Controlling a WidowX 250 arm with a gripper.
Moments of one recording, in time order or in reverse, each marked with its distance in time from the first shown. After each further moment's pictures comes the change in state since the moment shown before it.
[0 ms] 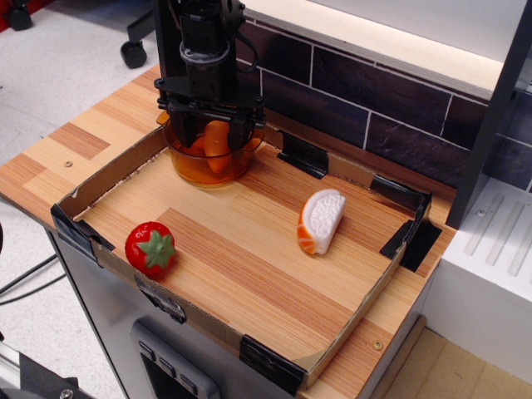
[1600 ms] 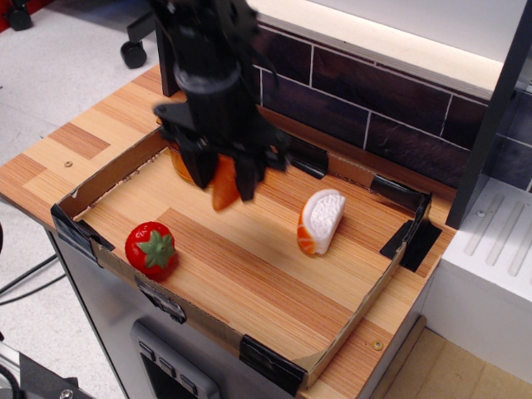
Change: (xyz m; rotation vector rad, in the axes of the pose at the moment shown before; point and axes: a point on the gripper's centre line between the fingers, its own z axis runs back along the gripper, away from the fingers) arm -0.090 -0.046 0.055 -0.082 -0.033 -0.138
